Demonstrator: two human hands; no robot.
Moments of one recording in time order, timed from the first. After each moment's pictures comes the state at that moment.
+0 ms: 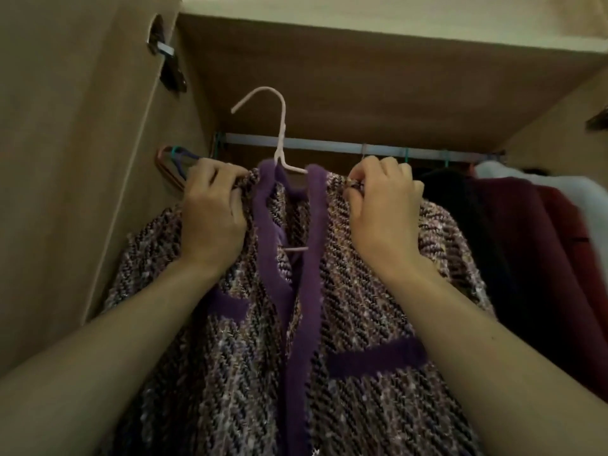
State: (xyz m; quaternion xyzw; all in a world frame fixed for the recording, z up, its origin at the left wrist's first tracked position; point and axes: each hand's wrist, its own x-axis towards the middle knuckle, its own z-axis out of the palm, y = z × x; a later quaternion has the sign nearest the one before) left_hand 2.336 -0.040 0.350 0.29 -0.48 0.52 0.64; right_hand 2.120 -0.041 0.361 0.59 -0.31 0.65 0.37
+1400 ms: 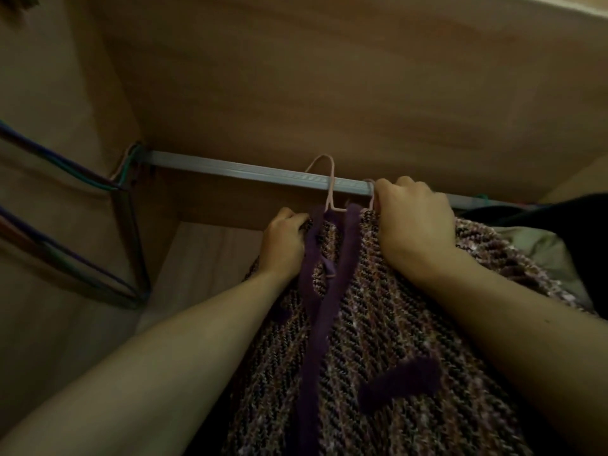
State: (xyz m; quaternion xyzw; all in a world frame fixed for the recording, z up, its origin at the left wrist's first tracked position) left_hand 2.281 -0.377 0.549 0.21 -0.61 0.36 0.68; right_hand 2.106 -0.255 0.516 0.51 -0.45 0.52 0.52
